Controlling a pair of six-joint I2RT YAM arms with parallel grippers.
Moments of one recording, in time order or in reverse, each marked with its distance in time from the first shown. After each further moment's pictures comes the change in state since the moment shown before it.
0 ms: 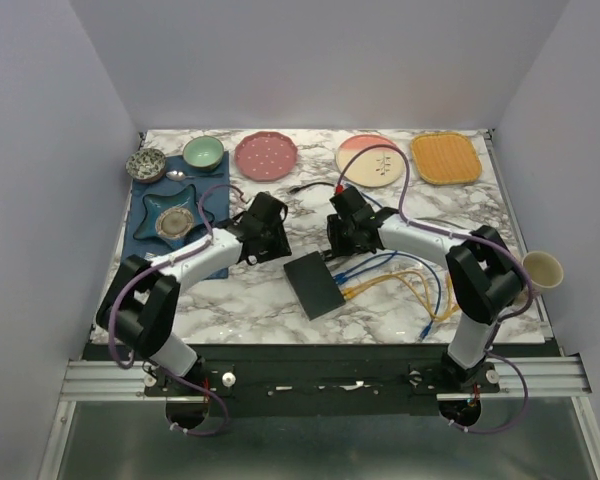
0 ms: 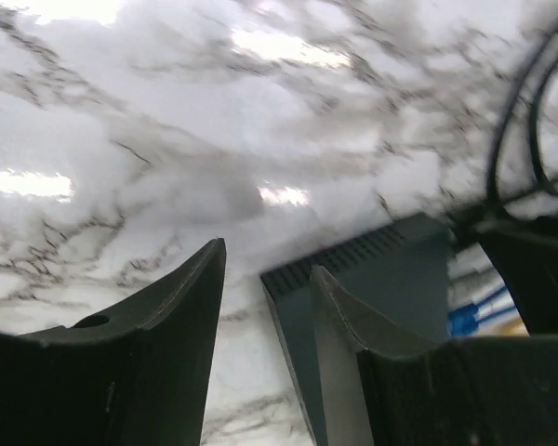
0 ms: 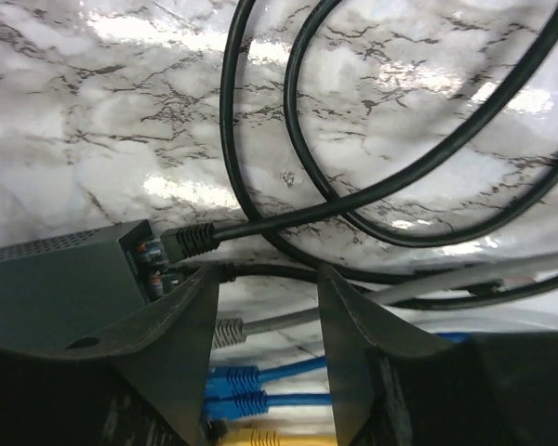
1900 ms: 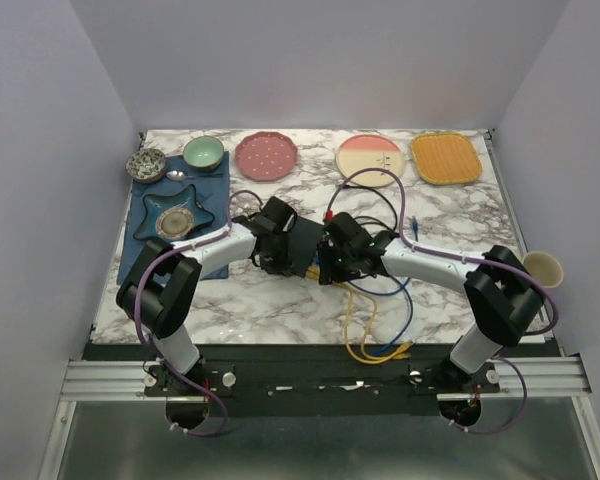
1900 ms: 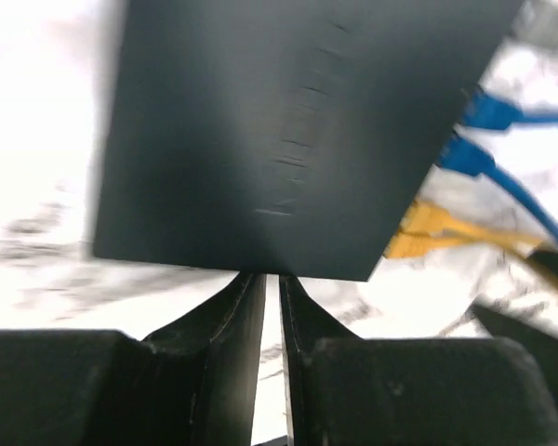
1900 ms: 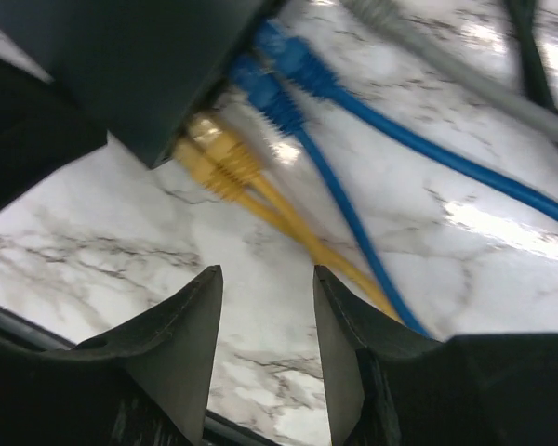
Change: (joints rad) left arm -0.090 0.096 0.037 -0.104 0.142 0.157; right arm 0.143 -0.195 -0.183 -0.013 -0.129 0.126
